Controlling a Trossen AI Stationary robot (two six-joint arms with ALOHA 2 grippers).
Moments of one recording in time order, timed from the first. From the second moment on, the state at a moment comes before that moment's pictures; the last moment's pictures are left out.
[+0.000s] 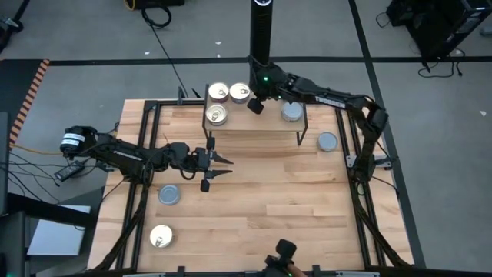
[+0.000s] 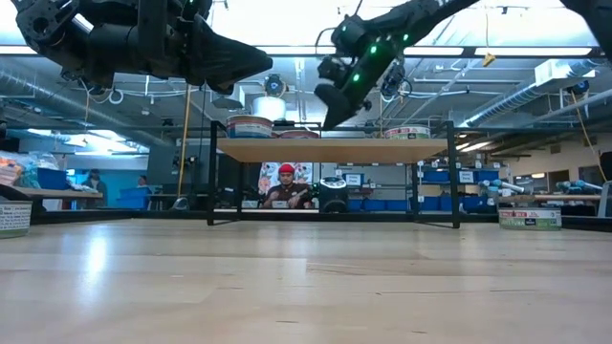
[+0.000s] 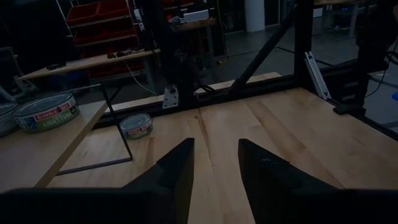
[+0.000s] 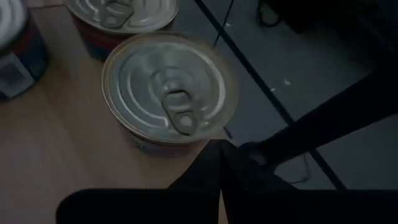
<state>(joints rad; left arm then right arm) -0.02 1.25 0.42 0.78 0.06 0.18 -0.55 1.85 1.60 -0.45 0.17 -0.17</state>
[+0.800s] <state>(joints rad) -0.03 1.10 0.42 0.72 -0.12 0.13 -0.22 1.31 0.95 -0.34 0.35 0.01</state>
